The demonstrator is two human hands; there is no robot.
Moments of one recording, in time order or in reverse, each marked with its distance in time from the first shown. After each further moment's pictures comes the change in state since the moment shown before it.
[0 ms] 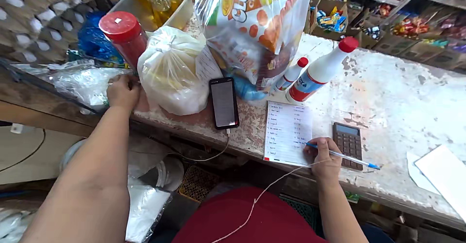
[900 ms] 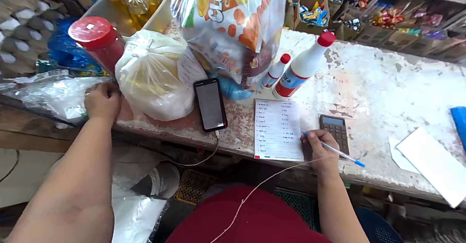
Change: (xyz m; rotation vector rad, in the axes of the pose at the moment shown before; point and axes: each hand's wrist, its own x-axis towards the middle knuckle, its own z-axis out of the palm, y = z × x) left_hand -0.001 0.004 -0.001 -0.021 -0.010 -0.036; right_hand 0.006 0.000 -0.030 -0.100 -0.005 0.045
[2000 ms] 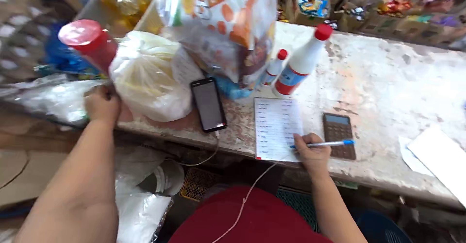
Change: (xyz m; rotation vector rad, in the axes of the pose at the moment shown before) left_hand -0.001 0.003 0.000 0.022 0.006 -0.025; right_hand -0.008 -0.008 0.038 -0.185 0.047 -0.083
